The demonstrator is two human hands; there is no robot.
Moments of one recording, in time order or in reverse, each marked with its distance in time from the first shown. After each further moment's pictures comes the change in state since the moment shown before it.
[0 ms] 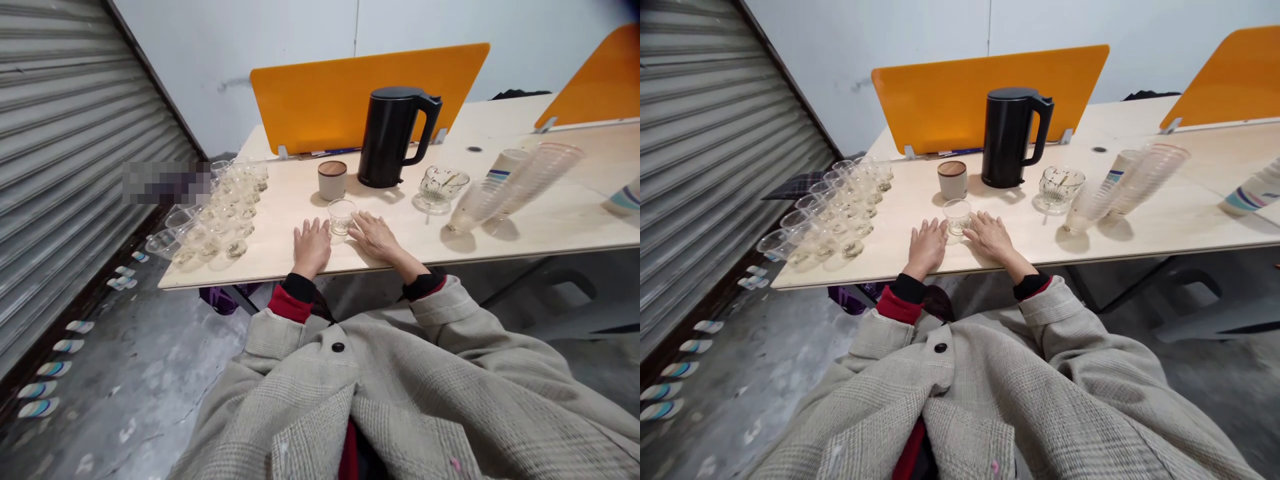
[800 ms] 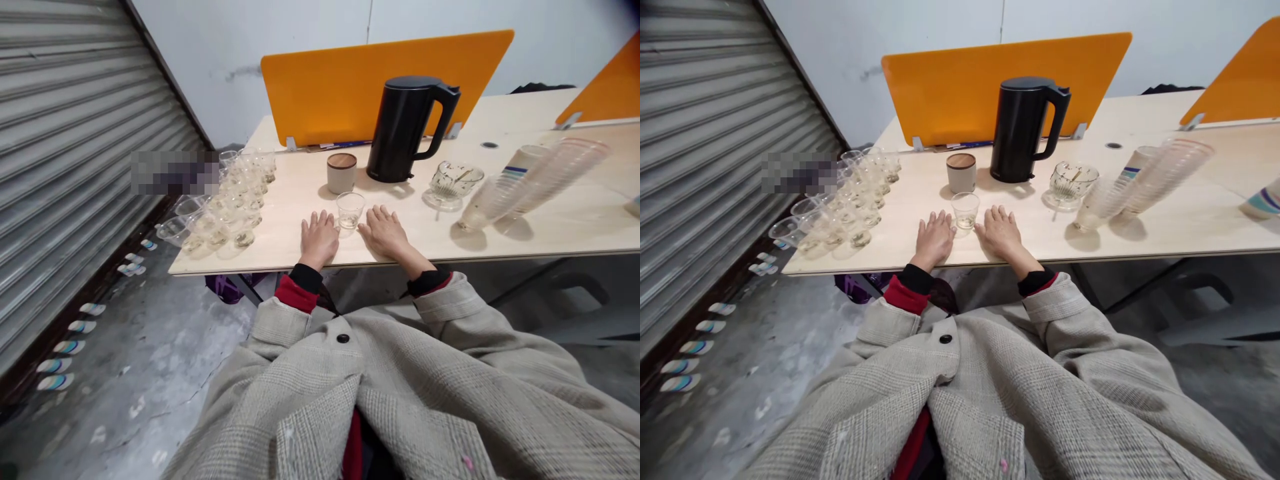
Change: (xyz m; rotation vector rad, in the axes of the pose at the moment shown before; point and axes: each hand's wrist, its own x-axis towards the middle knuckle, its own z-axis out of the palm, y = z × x) left_hand 0.002 0.002 0.000 -0.015 -0.022 -0.015; right_hand -0.005 -0.006 -0.001 -0.052 0.033 0.086
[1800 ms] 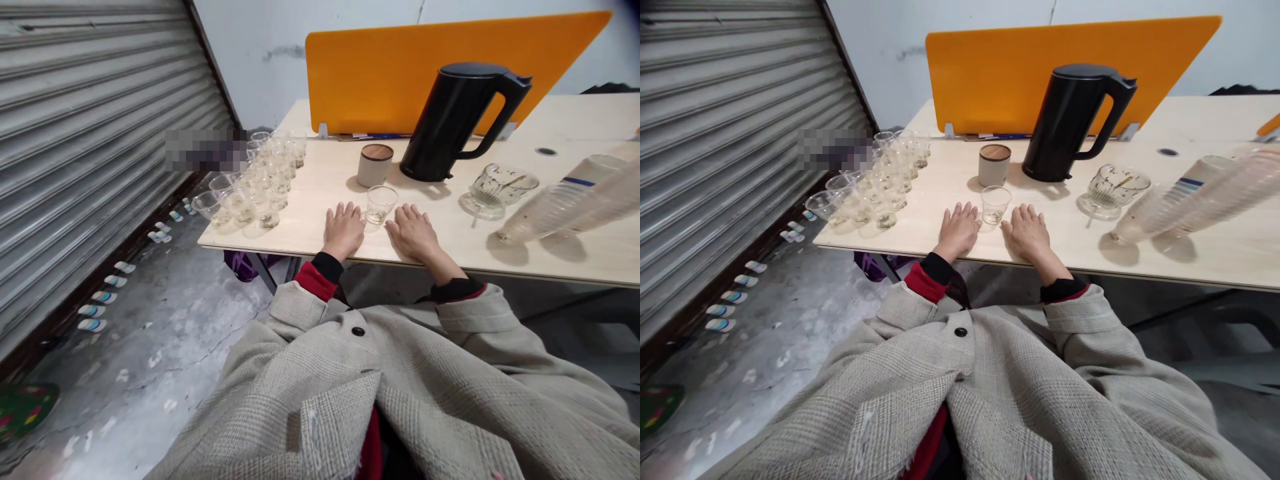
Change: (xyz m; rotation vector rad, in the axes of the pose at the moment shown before) left_hand -0.004 0.004 -0.001 -0.032 0.002 -0.002; right_hand 0.003 0.010 0.011 -0.029 0.061 -0.049
